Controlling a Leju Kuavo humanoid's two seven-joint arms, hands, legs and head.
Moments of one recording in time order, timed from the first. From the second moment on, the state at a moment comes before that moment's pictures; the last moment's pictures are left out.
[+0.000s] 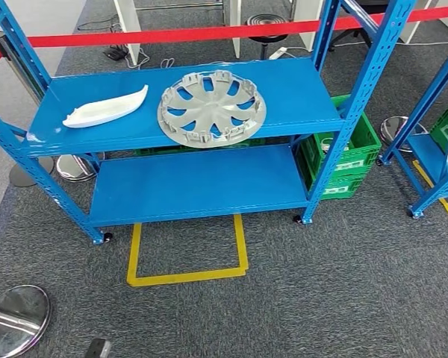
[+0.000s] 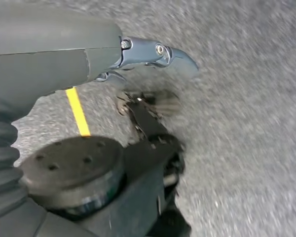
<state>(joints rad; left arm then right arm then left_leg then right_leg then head) 0.18 -0.06 0.15 -0.54 -0.13 -0.14 -0.07 0.20 -0.04 0.04 -0.55 -0.20 -0.08 -0.09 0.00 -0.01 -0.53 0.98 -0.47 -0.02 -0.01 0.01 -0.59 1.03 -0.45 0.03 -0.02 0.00</state>
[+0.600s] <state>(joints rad) 0.17 -0.01 0.03 -0.45 0.00 0.00 0.00 0.16 -0.02 0.03 -0.44 0.00 0.00 0.00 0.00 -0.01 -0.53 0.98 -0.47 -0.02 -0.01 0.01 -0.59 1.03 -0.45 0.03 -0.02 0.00</state>
